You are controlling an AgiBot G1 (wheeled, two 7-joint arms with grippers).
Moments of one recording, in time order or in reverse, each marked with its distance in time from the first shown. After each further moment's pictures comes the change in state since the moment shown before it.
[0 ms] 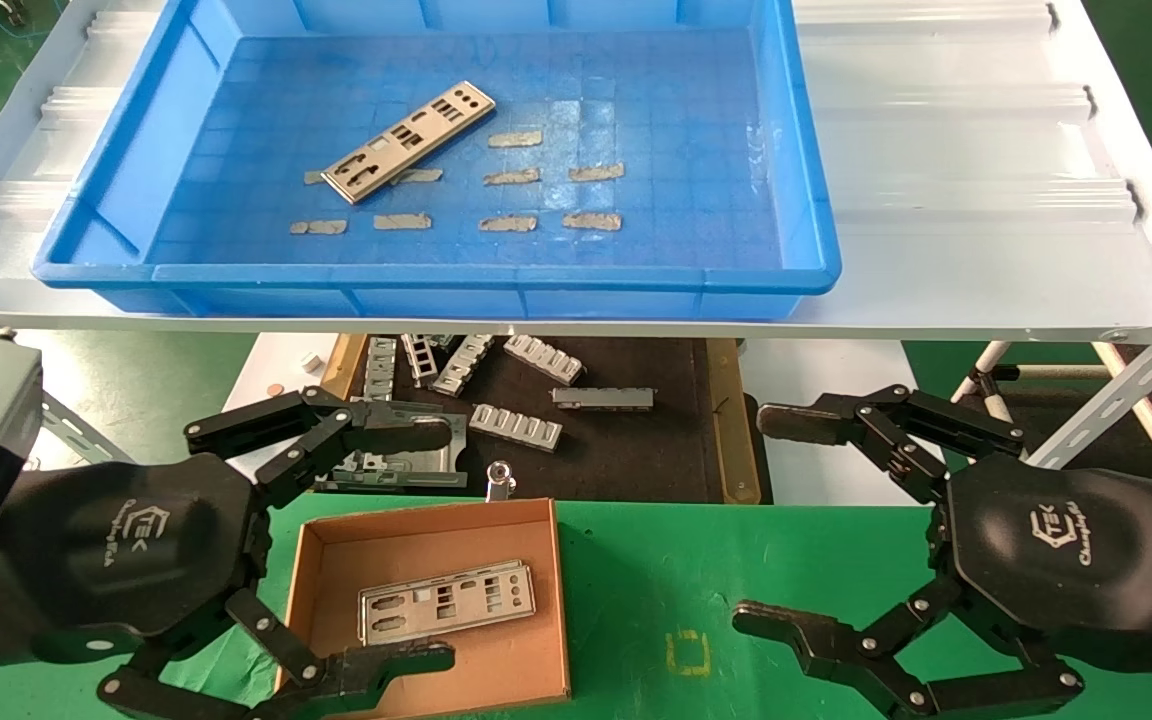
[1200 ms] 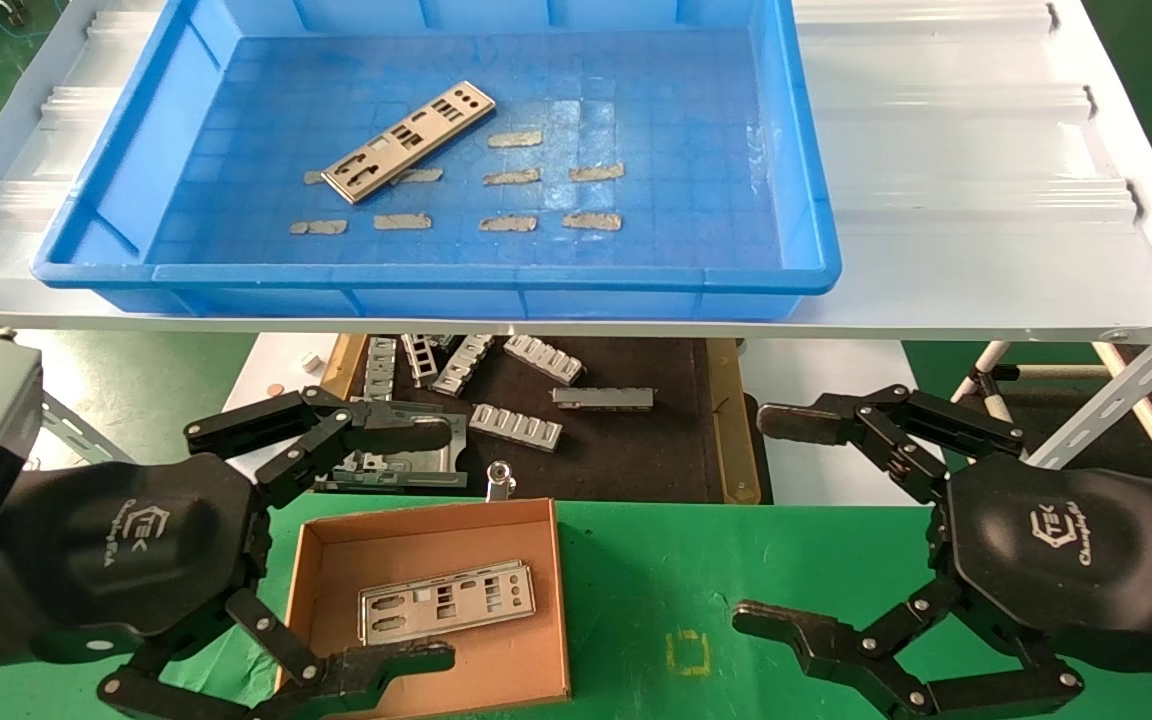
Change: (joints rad) left arm 0.000 0.000 0.000 0.000 0.000 0.000 0.000; right arm 0.000 0.000 0.000 0.000 0.000 0.000 0.000
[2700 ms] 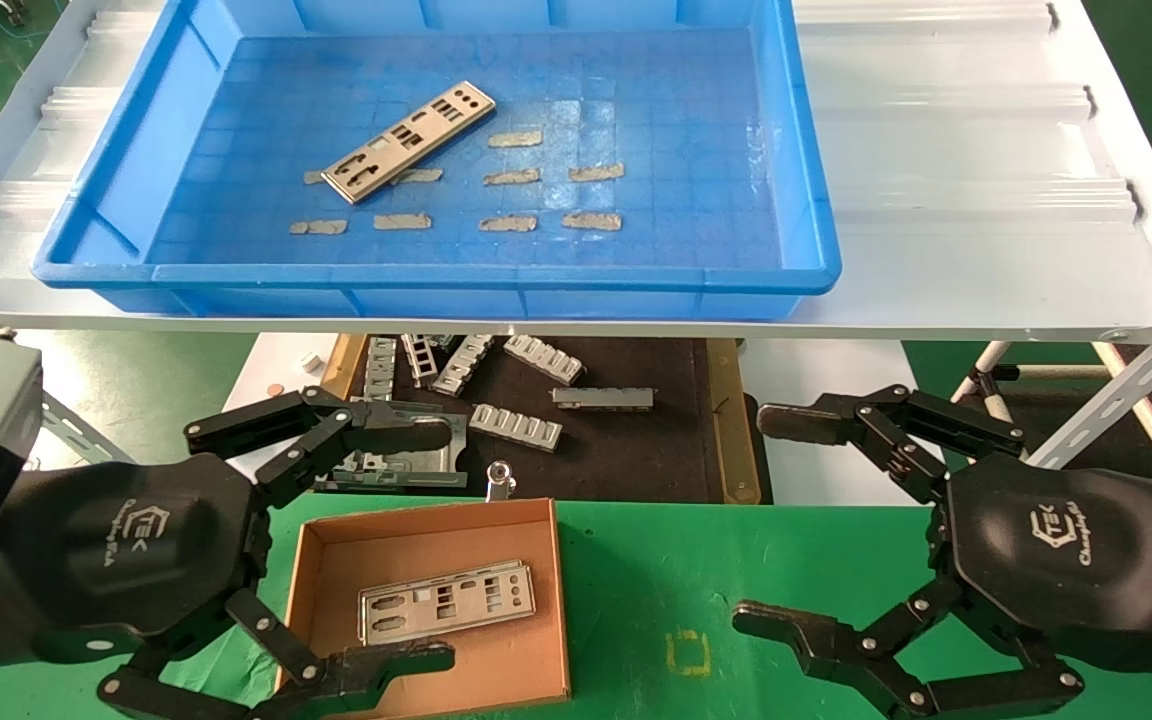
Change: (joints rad) left arm 0.000 0.000 0.000 0.000 0.000 0.000 0.000; right arm 0.000 0.000 0.000 0.000 0.000 0.000 0.000
